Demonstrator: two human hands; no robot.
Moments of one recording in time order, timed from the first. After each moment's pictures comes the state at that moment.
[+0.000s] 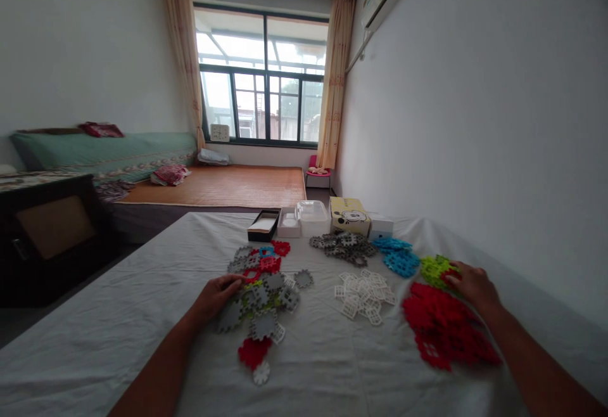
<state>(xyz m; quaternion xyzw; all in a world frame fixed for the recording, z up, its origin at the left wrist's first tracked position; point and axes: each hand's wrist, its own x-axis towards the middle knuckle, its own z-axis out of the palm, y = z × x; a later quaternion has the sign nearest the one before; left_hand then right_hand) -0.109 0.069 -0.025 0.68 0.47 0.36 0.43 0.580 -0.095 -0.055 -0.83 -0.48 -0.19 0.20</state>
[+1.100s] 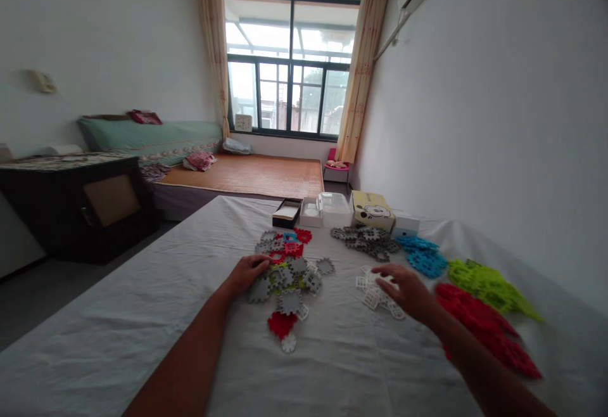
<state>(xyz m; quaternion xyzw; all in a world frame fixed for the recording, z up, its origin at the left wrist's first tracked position) -0.107 0.064 -0.028 0.71 0.45 0.37 0.40 0.298 -0.075 0.013 -0.61 -0.73 0.09 0.29</state>
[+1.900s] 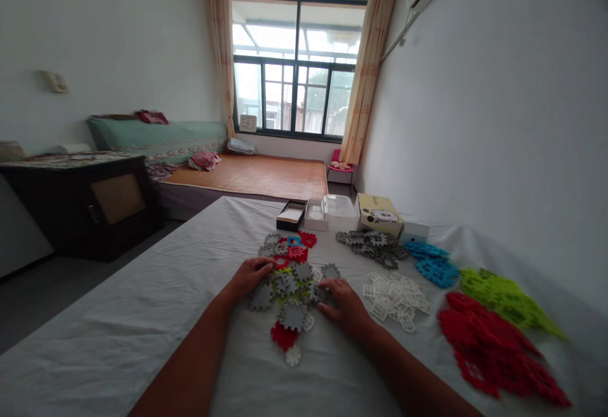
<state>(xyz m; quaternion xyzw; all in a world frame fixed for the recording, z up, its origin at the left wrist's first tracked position) -0.105 0.065 -0.025 0.67 0.44 0.38 0.46 0.169 -0.034 -0.038 -0.53 -0.77 0.16 0.32</state>
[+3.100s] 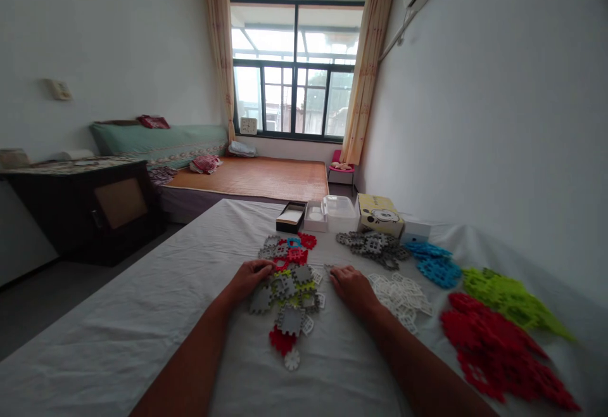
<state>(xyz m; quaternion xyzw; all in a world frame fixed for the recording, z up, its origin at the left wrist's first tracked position) -0.106 0.069 -0.032 0.64 0.44 0.40 0.49 0.197 0.004 -0.036 -0.59 -0.78 -0.06 0.18</state>
